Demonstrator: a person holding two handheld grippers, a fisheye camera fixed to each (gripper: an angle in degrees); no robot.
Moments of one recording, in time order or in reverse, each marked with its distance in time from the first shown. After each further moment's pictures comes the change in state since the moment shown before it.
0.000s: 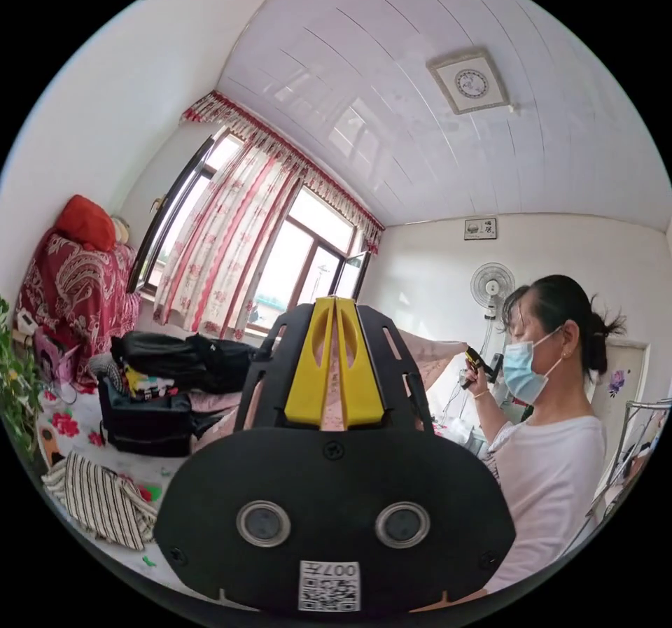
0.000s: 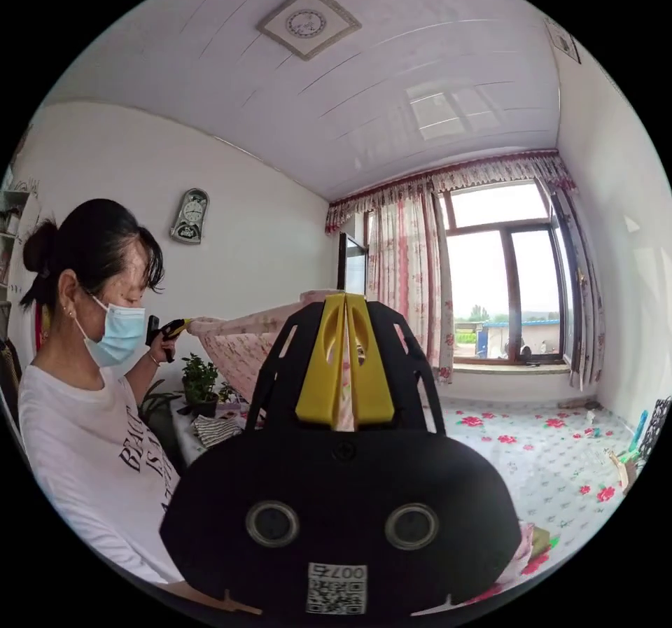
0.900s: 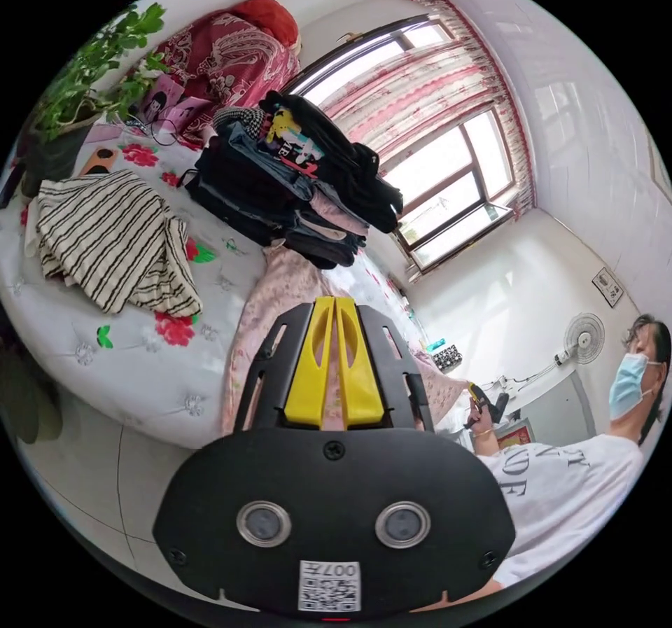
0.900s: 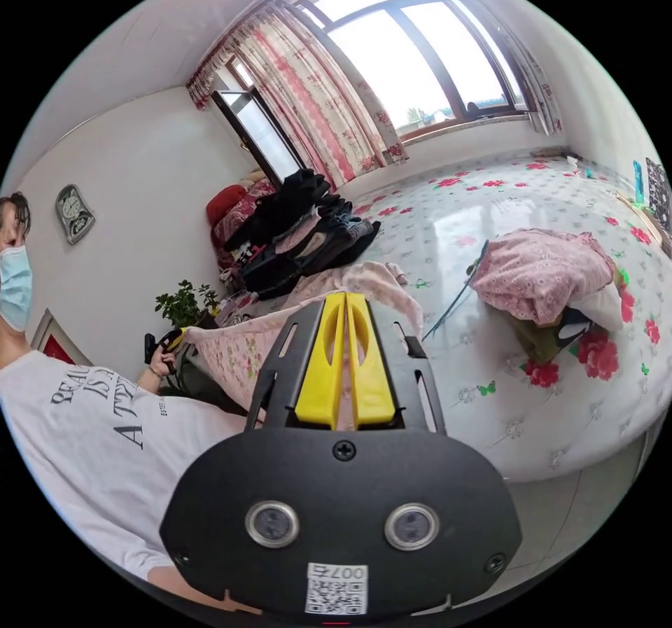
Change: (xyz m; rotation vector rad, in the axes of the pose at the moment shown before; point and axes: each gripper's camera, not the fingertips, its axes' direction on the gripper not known) left arm -0.257 0.254 0.066 -0.448 -0.342 -0.612; right arm 0.127 0.294 0.161 -0.616 0.162 0.568
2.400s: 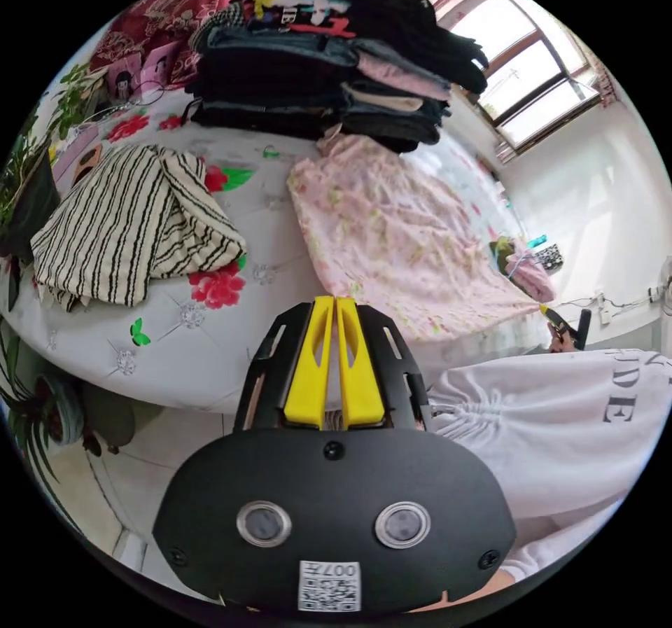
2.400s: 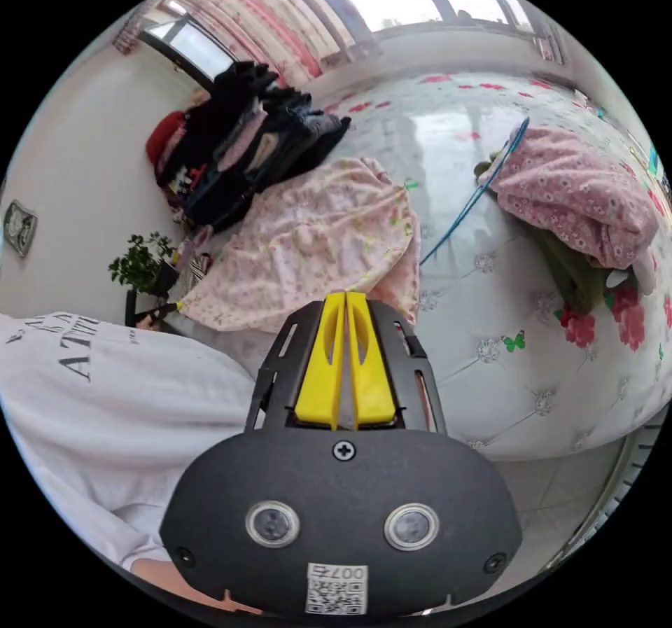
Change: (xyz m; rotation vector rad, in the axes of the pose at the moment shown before) left arm -0.053 -0.071 0.208 -0.479 -0.407 0.143; right arm 0.090 -0.026 0.099 -0.299 0.021 0.109
